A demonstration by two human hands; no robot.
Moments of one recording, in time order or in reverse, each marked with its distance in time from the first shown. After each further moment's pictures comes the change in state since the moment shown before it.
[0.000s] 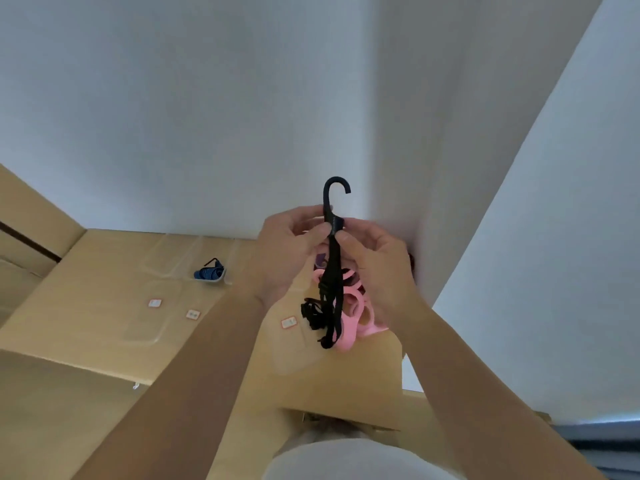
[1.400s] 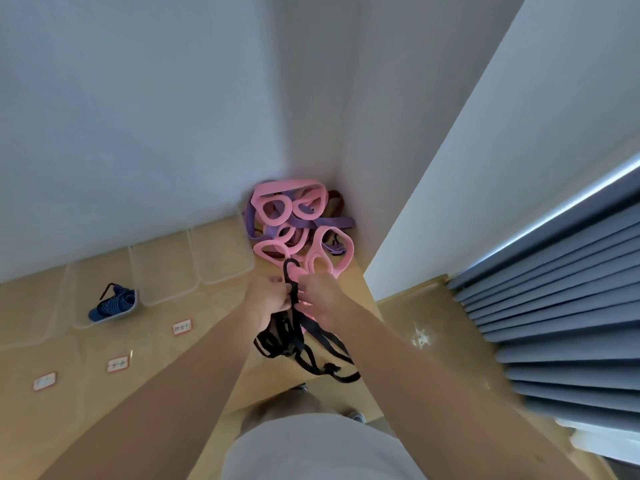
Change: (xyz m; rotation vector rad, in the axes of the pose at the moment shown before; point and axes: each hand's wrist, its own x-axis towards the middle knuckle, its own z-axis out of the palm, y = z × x) left_hand 0.032 -0.204 -0.018 0.279 -0.218 -0.783; right_hand 0.006 0.160 0.027 0.158 0.507 0.657
